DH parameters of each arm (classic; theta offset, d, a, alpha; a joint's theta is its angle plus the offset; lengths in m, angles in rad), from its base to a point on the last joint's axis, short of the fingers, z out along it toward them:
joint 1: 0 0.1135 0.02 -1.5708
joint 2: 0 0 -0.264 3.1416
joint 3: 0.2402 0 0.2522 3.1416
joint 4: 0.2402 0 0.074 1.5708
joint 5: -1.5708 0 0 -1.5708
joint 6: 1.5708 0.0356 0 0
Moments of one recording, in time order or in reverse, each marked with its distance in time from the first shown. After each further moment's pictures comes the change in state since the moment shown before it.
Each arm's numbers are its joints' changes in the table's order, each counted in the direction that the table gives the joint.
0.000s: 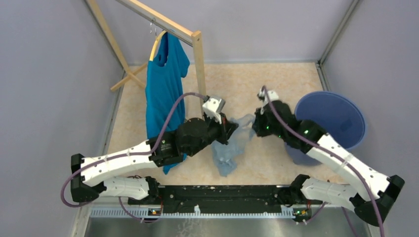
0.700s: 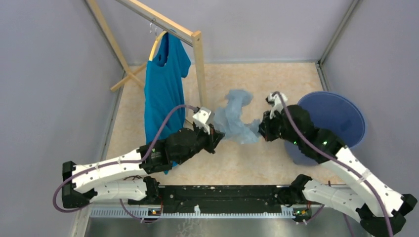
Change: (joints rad) left arm 0.005 -0.146 -0.177 0.001 -0.019 0.050; right arm -0.060 -0.181 0.001 0.035 0.129 -0.117
